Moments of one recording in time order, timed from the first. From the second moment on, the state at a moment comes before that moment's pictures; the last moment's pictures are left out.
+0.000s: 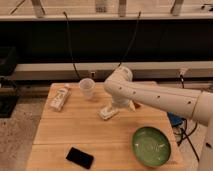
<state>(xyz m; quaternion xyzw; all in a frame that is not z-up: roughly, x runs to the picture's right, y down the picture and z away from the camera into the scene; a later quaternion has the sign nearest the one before) 0.091 0.122 0.779 -0.26 -0.16 -0.65 0.69</state>
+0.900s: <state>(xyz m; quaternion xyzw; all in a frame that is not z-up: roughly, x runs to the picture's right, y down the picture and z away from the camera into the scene) 0.095 0.118 0.794 -0.26 -0.17 -0.66 0.68</state>
